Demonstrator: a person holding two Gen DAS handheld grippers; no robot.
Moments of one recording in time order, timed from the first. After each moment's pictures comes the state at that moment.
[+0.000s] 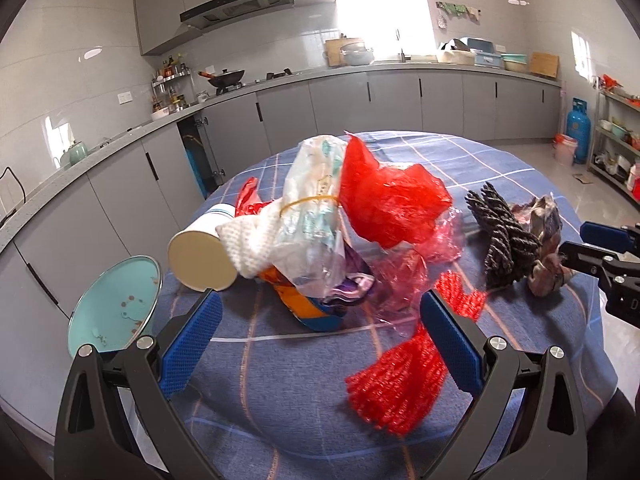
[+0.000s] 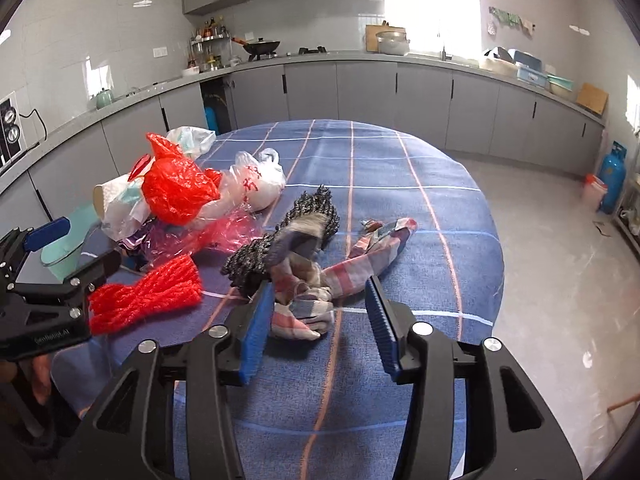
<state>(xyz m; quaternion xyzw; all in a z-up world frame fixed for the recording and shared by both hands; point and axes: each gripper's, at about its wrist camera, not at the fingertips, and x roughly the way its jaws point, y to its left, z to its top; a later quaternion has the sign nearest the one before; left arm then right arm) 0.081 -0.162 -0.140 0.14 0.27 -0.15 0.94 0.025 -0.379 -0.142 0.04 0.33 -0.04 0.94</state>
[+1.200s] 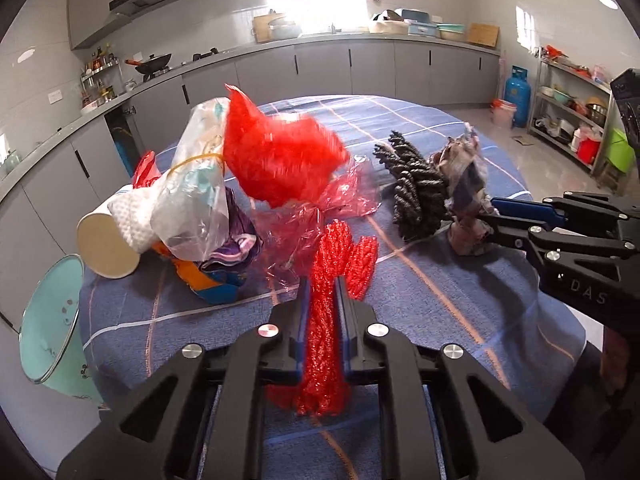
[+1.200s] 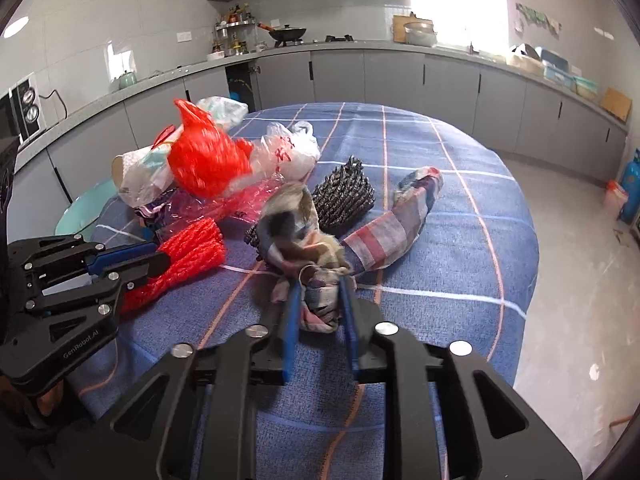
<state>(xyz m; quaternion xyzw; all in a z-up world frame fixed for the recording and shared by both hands) 0.070 -0.197 -0.165 0.16 0.32 -0.27 0.89 0.029 -0.364 -0.156 0.03 0.34 0.01 0.94</state>
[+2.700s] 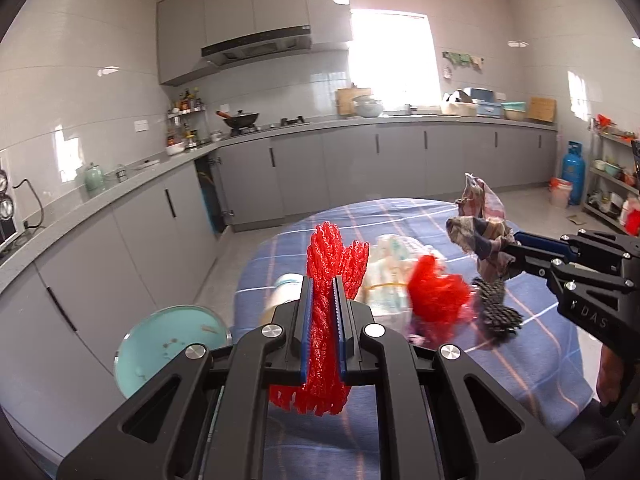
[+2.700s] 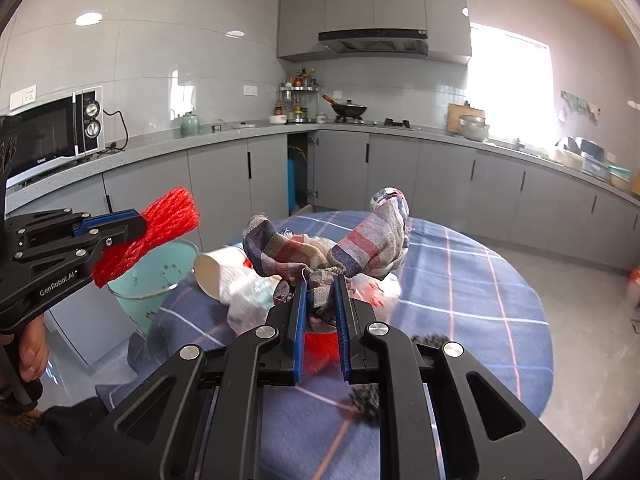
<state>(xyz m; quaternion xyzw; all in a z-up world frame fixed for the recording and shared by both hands) 0.062 -0.092 -0.049 0.10 0.20 -0.15 0.96 0.045 -0.292 -0.064 -0.03 0.21 0.09 0.97</state>
